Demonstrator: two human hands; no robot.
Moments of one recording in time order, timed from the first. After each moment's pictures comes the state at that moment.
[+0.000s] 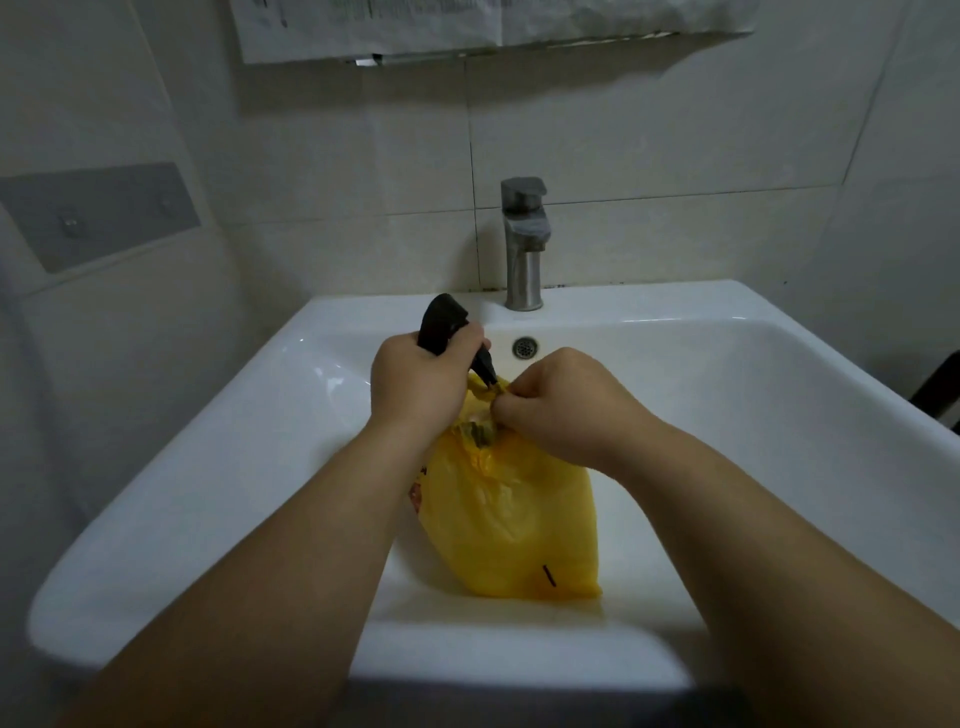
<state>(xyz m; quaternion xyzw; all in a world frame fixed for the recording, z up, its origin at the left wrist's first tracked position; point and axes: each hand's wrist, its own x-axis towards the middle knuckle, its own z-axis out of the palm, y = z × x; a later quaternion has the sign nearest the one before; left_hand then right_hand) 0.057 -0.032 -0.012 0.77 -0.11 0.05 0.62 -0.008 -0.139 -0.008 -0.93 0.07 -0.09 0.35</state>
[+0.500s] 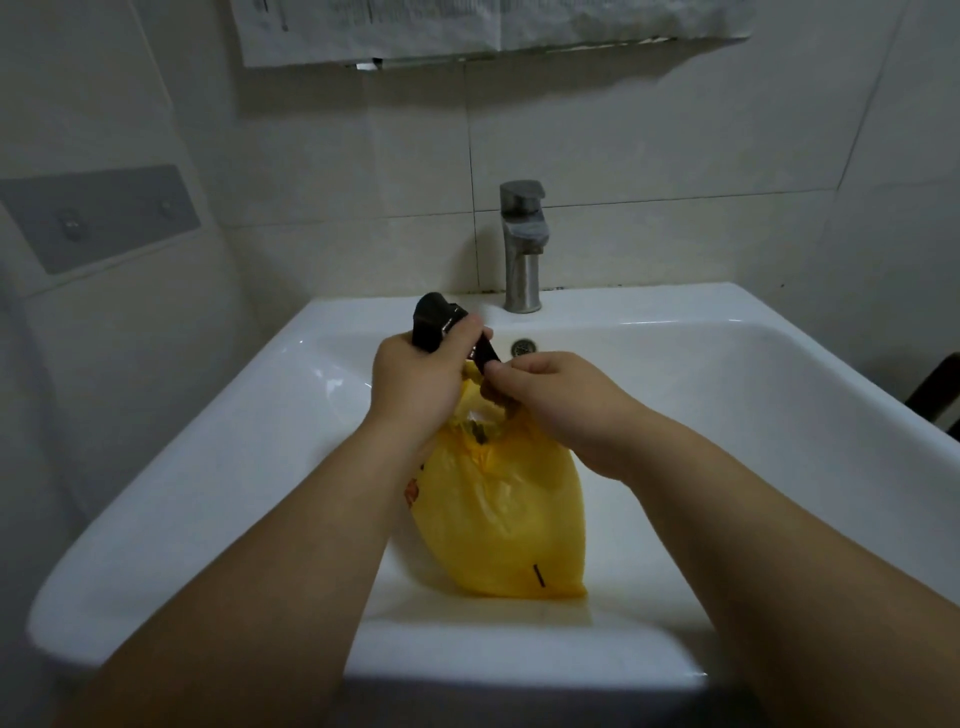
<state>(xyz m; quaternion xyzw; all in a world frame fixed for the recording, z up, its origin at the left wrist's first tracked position) 0.056 -0.032 -0.008 0.73 -0.11 0.02 0.67 -0.004 -0.140 -0.010 -0.83 0.08 -0.07 0.56</state>
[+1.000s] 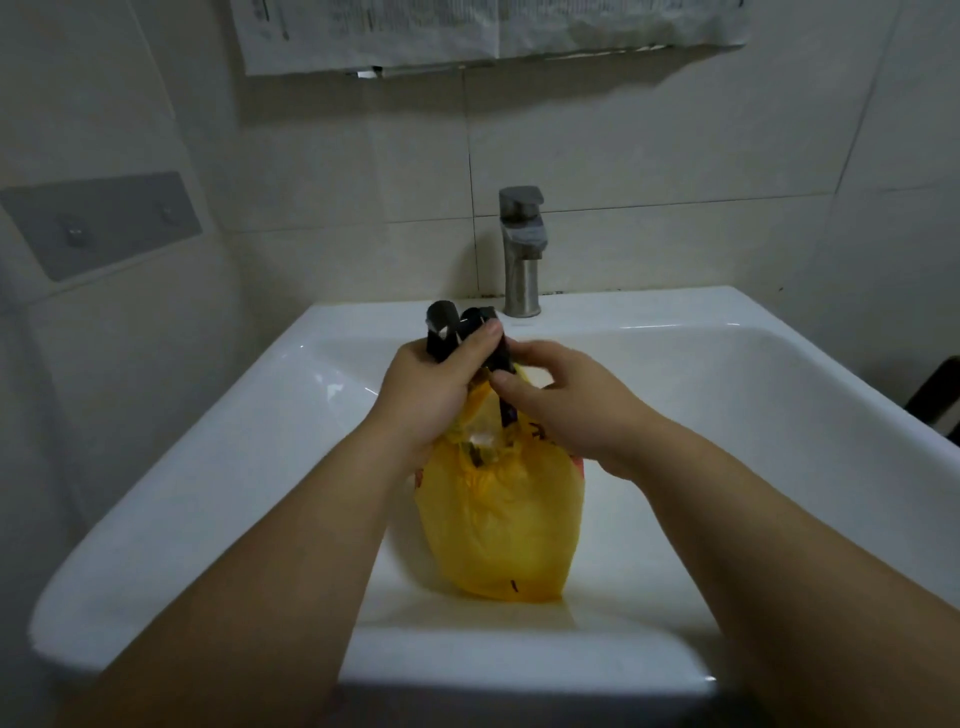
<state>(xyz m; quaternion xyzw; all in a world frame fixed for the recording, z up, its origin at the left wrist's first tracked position) 0.061 -0.026 -0.011 0.74 -0.18 -0.05 0.65 -0.009 -0.147 -0.009 -0.87 0.05 -0.13 0.48</state>
